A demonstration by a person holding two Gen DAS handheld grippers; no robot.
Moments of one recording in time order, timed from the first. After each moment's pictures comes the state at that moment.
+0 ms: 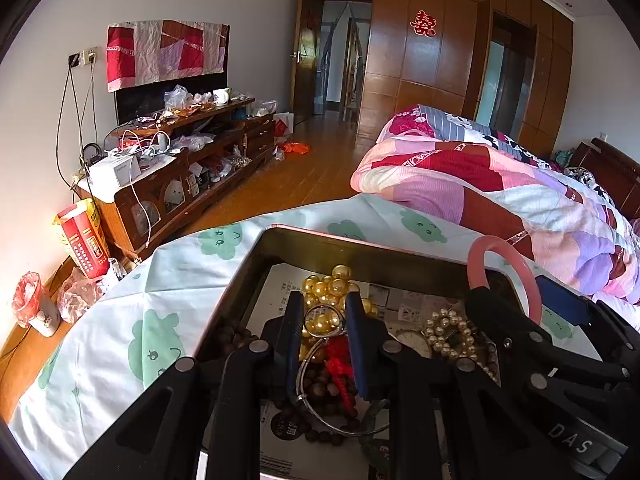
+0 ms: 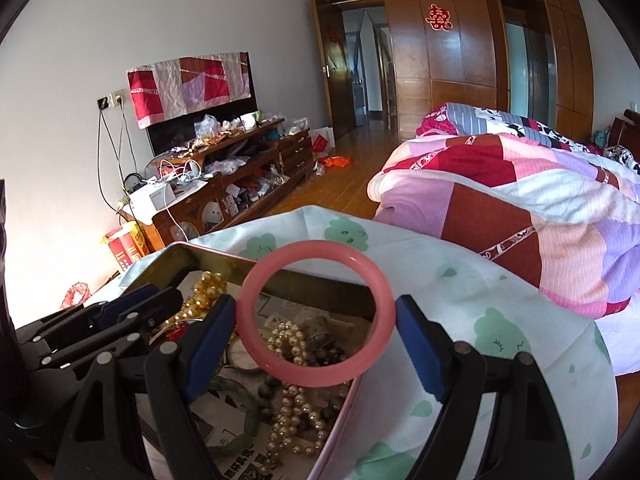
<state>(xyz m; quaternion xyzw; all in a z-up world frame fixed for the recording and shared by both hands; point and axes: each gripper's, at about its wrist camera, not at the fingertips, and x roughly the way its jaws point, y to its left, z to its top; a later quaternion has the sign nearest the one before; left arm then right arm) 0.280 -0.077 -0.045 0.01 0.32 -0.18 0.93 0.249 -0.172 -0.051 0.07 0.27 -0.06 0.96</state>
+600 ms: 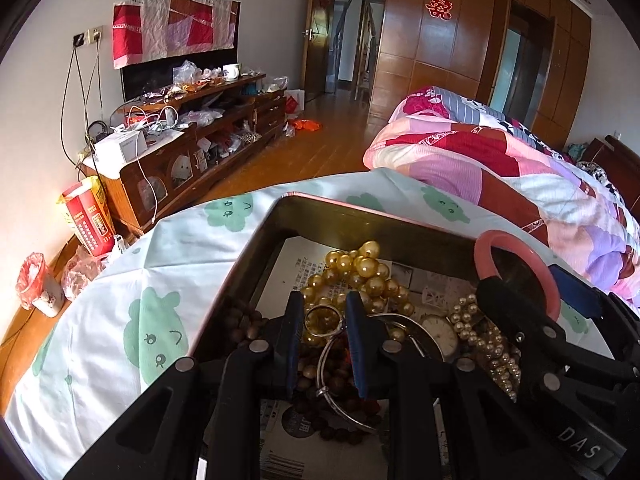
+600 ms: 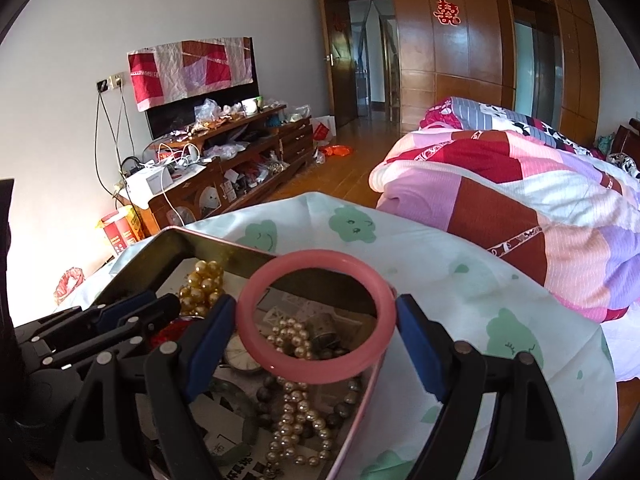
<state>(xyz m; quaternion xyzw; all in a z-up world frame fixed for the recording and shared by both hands) 0.295 -0.076 -0.061 0.01 0.36 -0.16 0.92 0.264 -0.165 -0.058 0.05 0.30 -0.06 0.95</state>
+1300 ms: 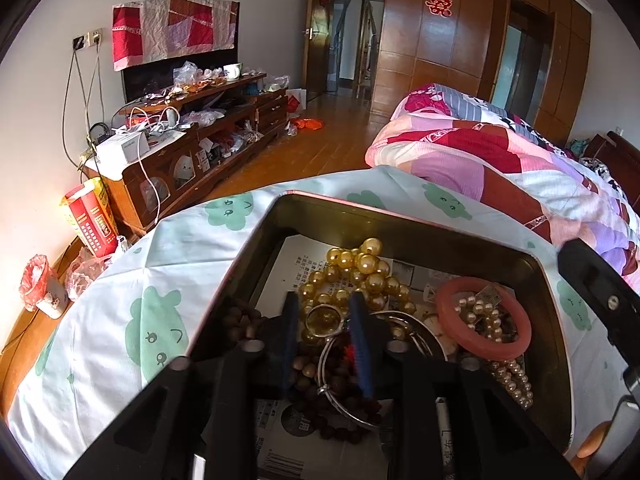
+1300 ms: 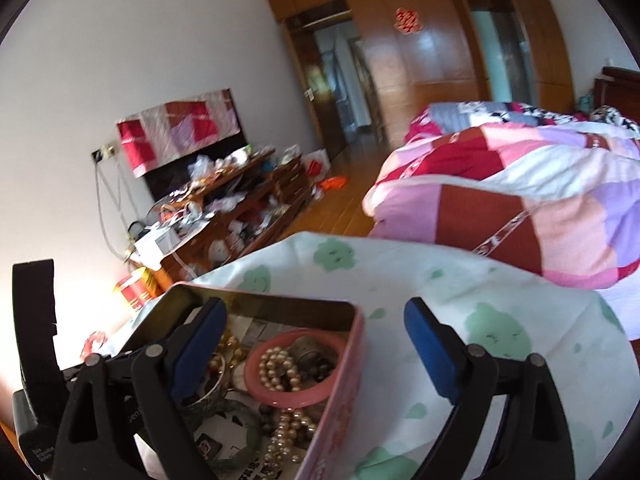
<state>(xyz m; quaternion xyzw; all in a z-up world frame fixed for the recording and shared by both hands) 0.293 -0.078 -0.063 0.02 0.37 -0.16 0.92 0.229 -0.189 -0.048 0.15 0.21 -0.07 0.96</state>
